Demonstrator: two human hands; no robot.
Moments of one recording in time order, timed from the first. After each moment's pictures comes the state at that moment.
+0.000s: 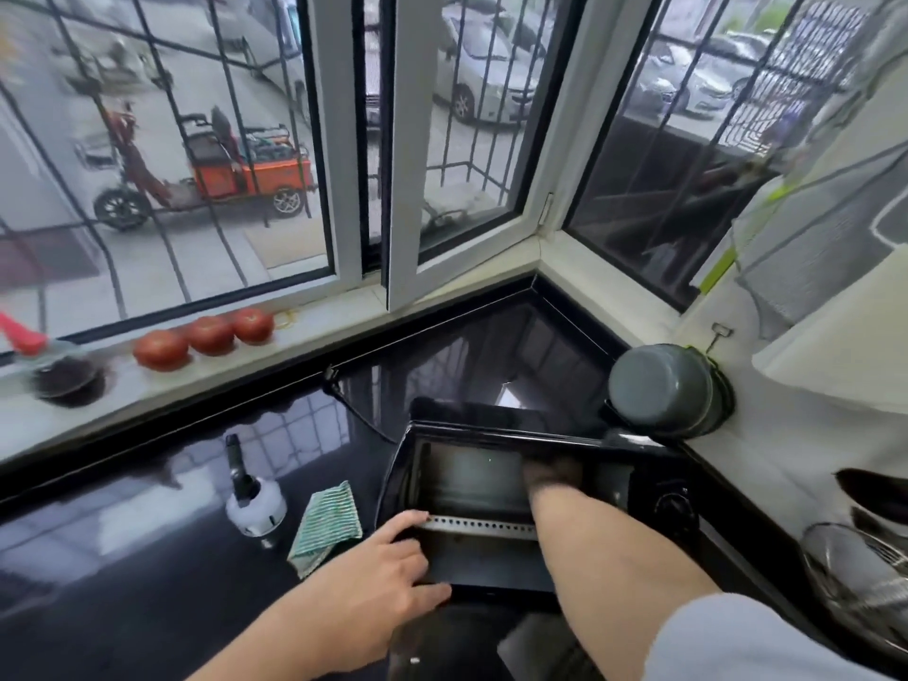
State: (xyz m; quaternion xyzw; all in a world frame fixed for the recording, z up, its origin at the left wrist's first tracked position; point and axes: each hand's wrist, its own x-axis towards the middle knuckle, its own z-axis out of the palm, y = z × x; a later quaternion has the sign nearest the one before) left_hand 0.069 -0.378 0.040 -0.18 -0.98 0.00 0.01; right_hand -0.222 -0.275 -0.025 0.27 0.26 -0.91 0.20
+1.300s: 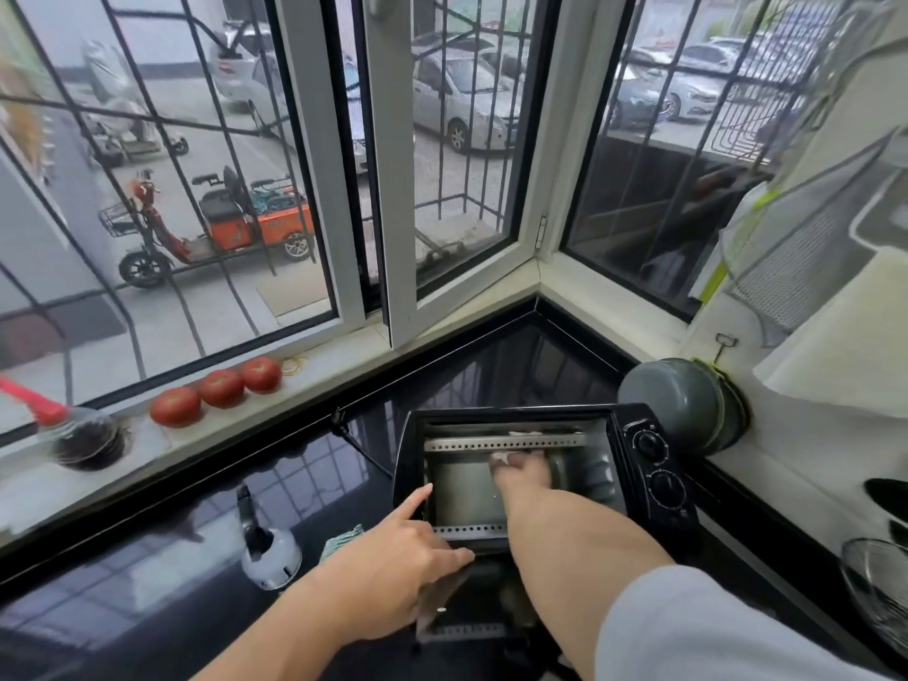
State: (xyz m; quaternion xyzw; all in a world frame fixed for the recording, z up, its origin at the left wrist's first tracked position) left_hand 0.020 -0.405 0.087 -0.11 -0.99 -0.07 -0.08; right_hand -0.202 -0.325 0.013 0.39 0.34 -0.81 0.28
